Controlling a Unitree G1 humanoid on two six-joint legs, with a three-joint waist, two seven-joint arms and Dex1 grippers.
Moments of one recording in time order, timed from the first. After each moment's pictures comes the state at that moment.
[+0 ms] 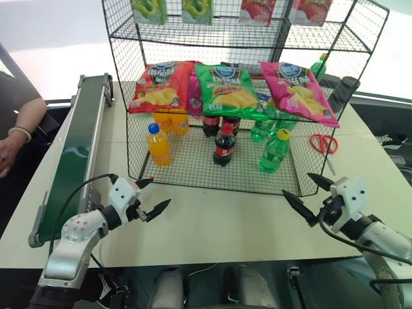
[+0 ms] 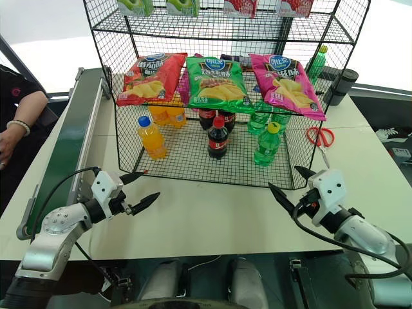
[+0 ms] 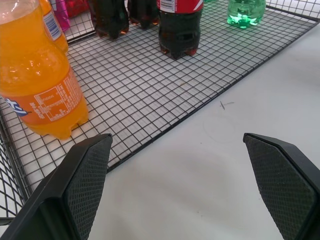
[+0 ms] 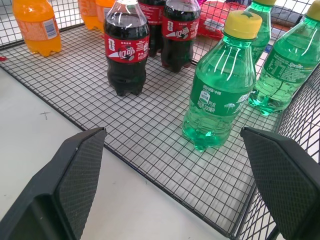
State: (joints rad) left arm 0.07 0.56 0.05 -0.17 -0.29 0.14 -0.76; right arm 0.27 -0.57 -0.33 -0.48 0.41 0.32 0.61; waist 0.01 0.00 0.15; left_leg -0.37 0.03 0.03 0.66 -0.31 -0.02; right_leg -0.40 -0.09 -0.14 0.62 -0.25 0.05
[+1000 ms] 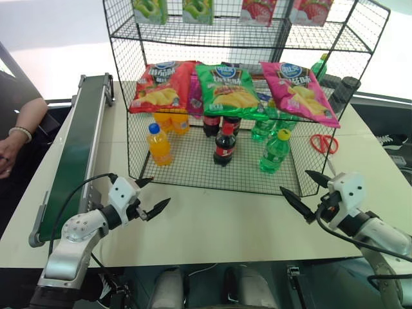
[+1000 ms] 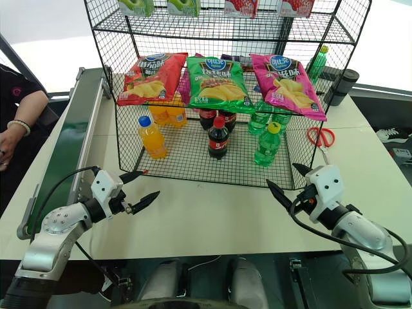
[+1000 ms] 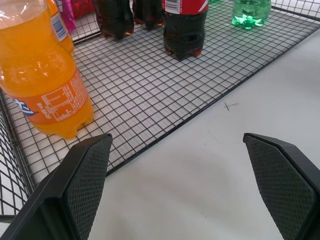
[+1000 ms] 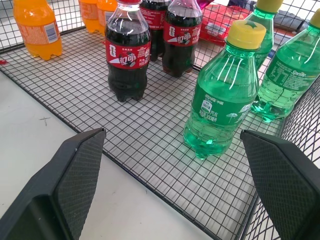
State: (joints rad) left arm 0.07 0.56 0.05 -0.18 -0.29 0.15 -0.74; right arm 0.25 -0.57 -0.32 -0.51 0.41 0.37 0.60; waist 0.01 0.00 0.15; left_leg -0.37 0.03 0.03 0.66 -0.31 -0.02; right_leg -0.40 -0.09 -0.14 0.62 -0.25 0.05
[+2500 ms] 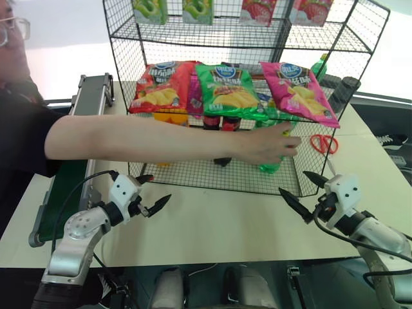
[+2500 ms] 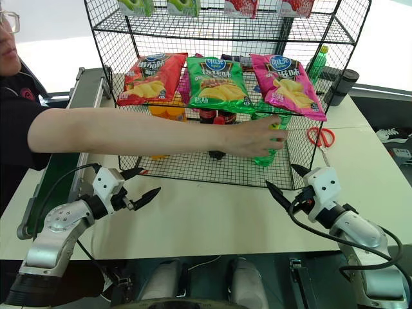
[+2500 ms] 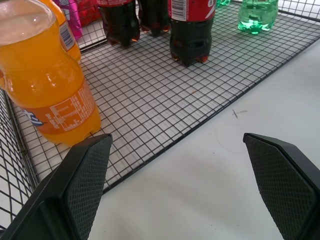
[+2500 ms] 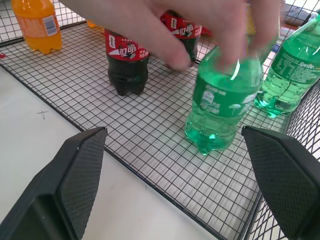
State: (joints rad) left arm 0.04 0.54 0.05 -0.17 -0.27 0.14 -0.73; right arm 0.23 -0.56 -0.29 -0.41 0.37 0.26 0.63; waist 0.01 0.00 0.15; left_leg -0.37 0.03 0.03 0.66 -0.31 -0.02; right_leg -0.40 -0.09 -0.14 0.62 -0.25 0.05
